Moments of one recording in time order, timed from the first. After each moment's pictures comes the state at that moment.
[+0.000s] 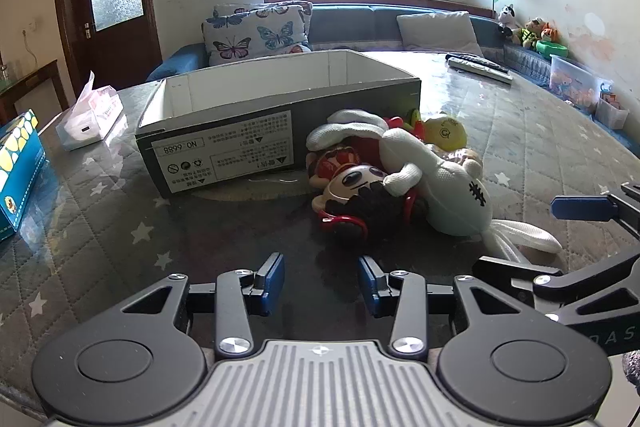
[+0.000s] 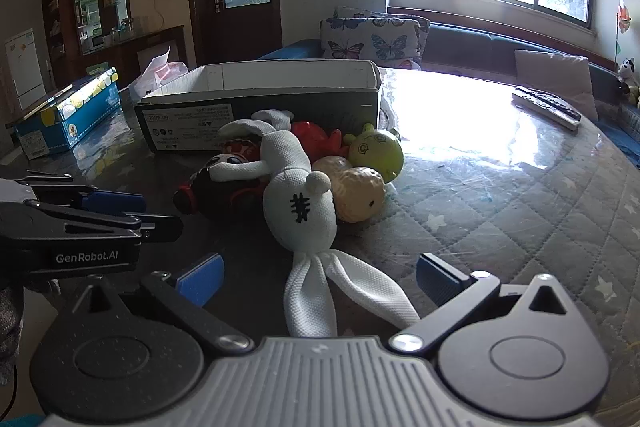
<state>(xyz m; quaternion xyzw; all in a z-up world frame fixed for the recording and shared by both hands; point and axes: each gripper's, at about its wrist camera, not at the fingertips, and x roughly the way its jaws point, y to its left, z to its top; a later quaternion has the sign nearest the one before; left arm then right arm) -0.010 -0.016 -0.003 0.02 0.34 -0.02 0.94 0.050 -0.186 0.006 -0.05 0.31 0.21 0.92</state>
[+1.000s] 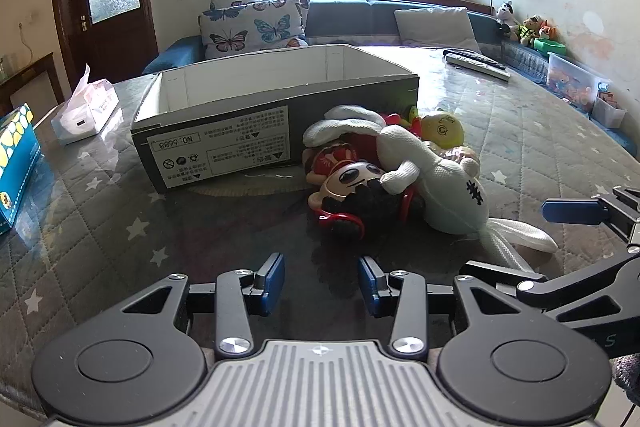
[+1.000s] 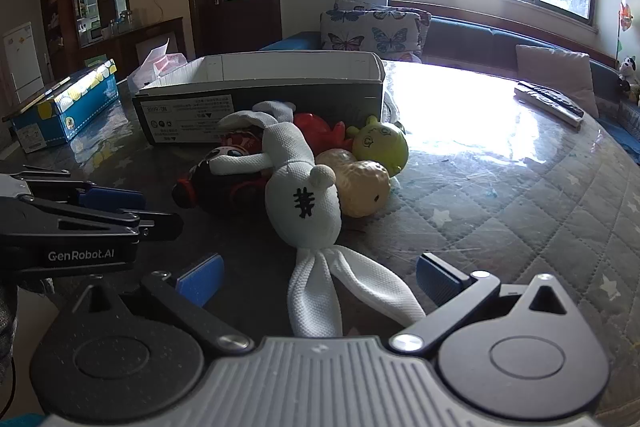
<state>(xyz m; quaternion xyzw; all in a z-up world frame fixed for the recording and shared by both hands) -0.007 -0.015 -0.002 0.02 0.35 -0.02 0.94 0.053 -0.181 0.004 -0.05 0.33 0.21 0.92</state>
